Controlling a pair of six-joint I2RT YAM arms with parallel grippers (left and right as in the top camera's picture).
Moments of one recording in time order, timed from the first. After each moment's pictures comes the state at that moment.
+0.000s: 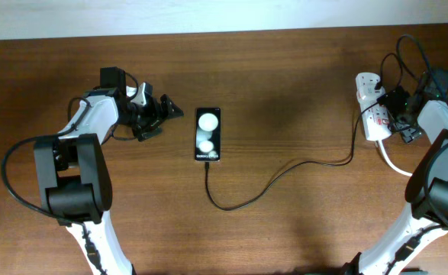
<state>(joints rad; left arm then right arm) 0.06 2.14 1.48 -0.69 0.65 -0.31 -0.46 2.10 1.42 -0.46 -0.05 0.60</state>
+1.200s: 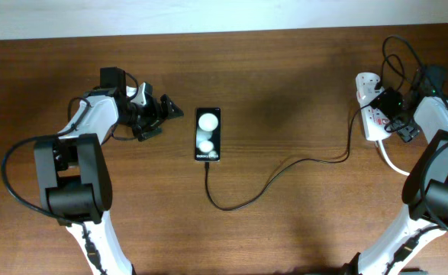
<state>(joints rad) 0.06 2.14 1.48 -0.69 0.65 -0.31 -0.42 2.08 1.44 -0.55 -0.03 0.49</state>
